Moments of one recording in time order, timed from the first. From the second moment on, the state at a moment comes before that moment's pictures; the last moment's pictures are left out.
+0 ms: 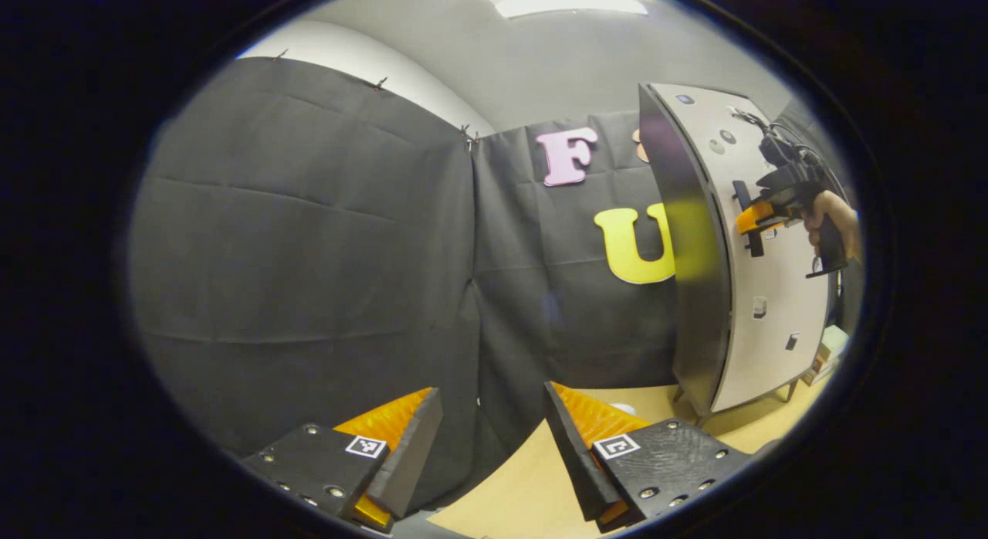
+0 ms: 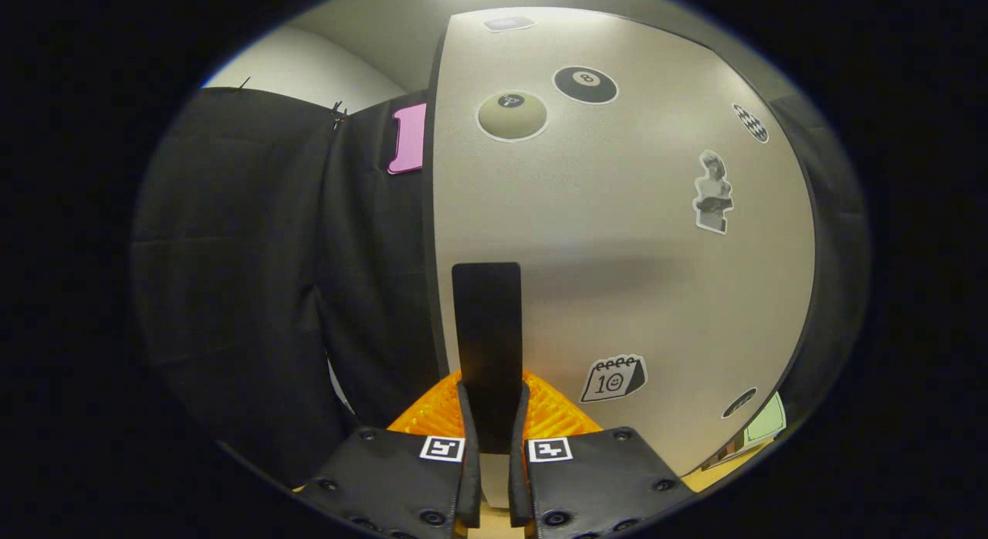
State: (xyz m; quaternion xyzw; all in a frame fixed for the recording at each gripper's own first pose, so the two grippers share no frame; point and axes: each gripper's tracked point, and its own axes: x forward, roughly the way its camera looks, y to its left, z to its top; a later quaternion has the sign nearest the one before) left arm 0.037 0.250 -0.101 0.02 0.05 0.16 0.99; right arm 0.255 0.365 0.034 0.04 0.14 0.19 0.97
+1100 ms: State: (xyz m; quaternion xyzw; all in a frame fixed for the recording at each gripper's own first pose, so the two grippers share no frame) left arm 0.040 0.070 -0.039 0.03 0.02 0.06 1.00; right arm 0.210 0.314 0.039 0.05 0.15 0.33 0.93
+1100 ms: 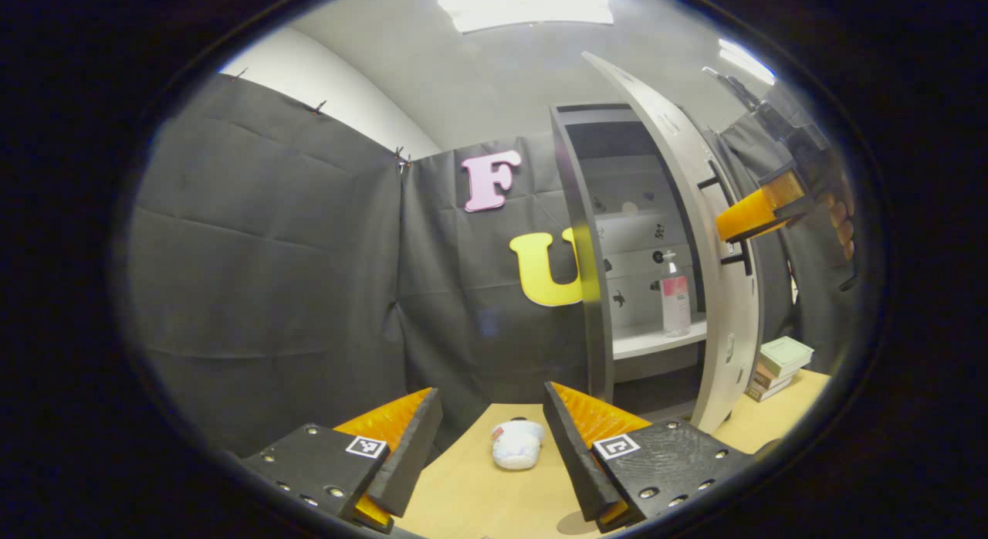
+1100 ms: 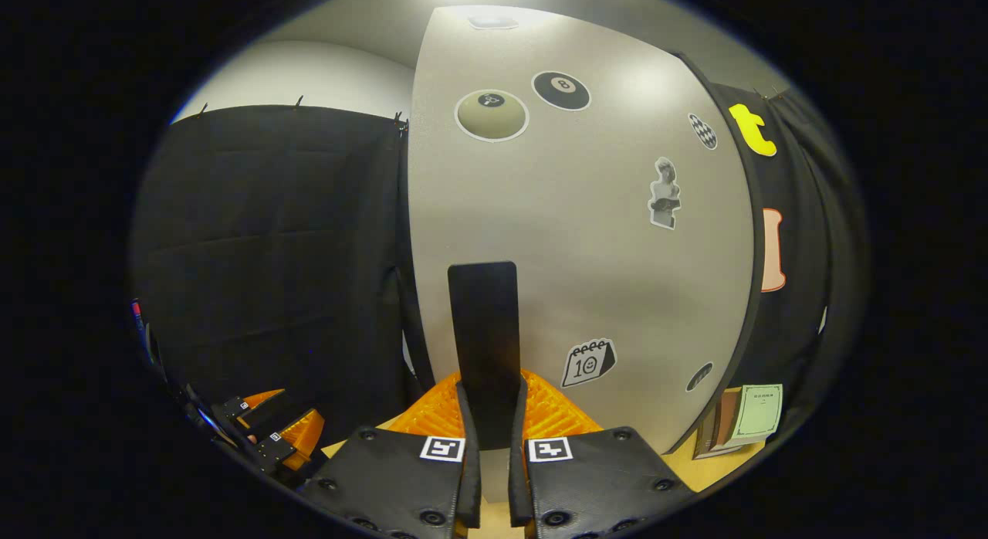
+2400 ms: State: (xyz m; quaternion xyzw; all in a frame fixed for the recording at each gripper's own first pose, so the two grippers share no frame) left arm -0.024 -0.106 -0.010 0.01 0.02 0.00 1.00; right arm 0.233 0.223 0.035 -0.01 0.12 0.21 0.97
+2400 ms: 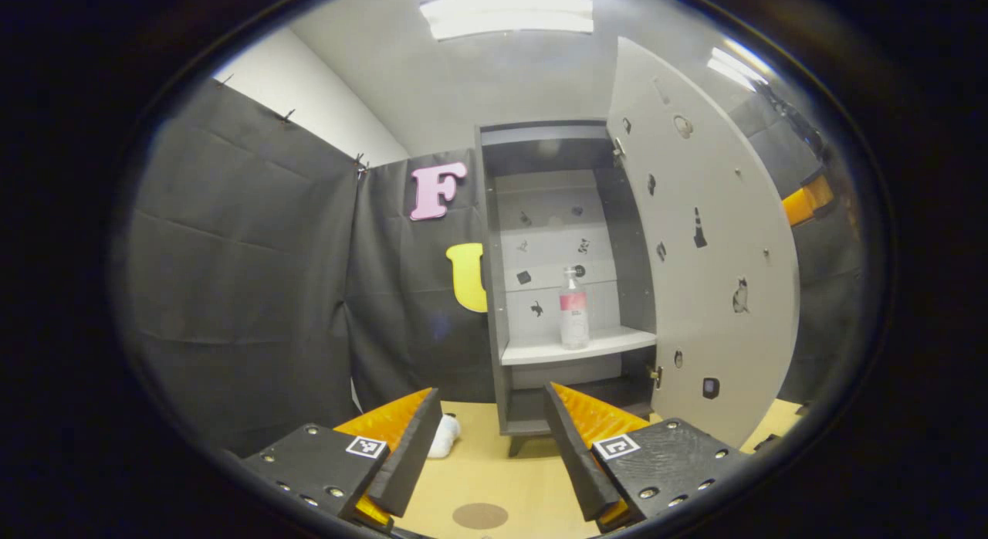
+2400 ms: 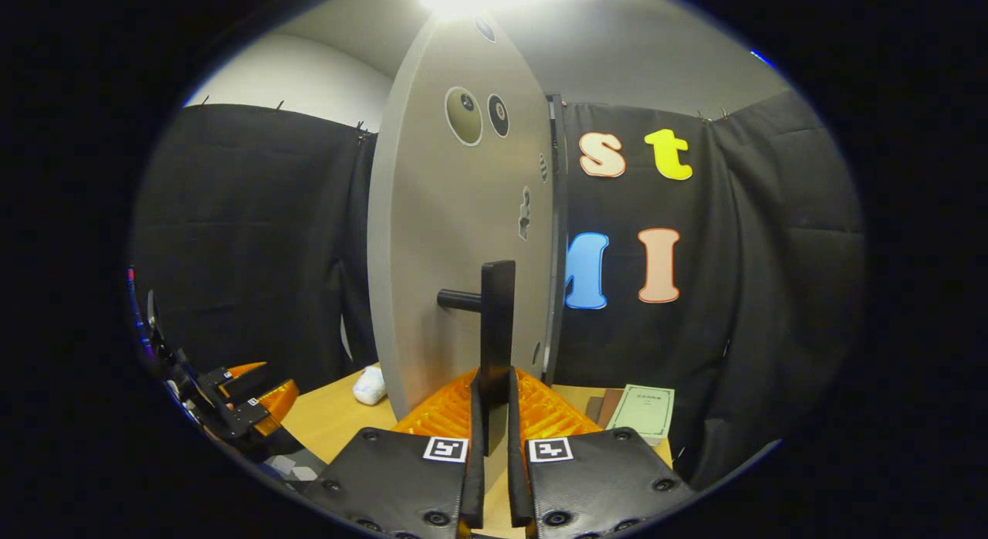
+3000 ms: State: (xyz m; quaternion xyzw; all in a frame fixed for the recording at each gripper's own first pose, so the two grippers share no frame) left arm -0.018 -0.141 0.012 0.01 0.02 -0.01 1.00; right arm 0.213 0.187 0.042 0.08 0.11 0.23 0.96
